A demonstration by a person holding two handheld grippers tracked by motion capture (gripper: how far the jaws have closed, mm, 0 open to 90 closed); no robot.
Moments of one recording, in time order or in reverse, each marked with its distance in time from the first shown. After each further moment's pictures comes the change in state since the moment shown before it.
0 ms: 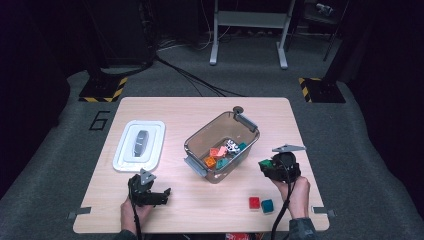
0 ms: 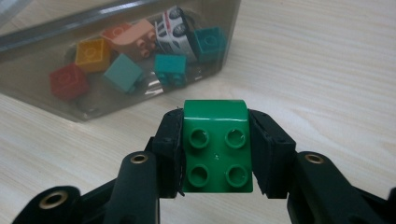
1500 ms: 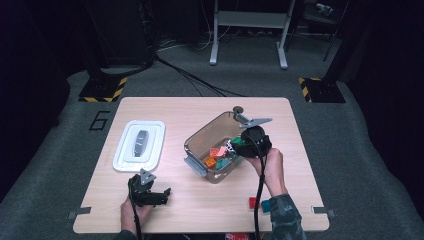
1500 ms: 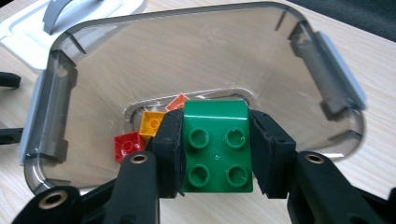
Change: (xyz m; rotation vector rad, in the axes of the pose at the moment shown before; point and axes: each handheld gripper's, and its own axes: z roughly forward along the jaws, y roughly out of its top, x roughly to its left) left arm 0.000 0.000 0.000 -0.001 0.001 0.000; right arm 0.061 0.088 0.015 -0.032 0.091 -0.196
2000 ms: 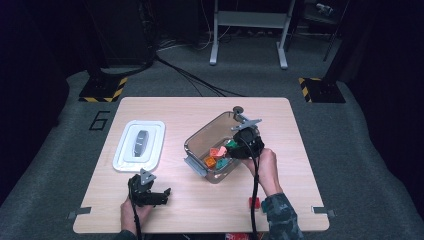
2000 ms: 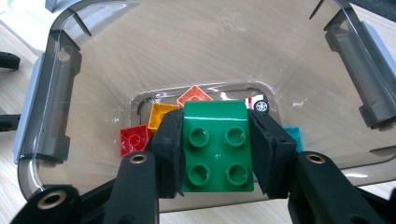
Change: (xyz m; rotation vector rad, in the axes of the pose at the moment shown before) left arm 0.000 0.000 0.000 0.000 0.000 0.000; right arm 0.009 0.001 0.019 0.059 0.016 -0.042
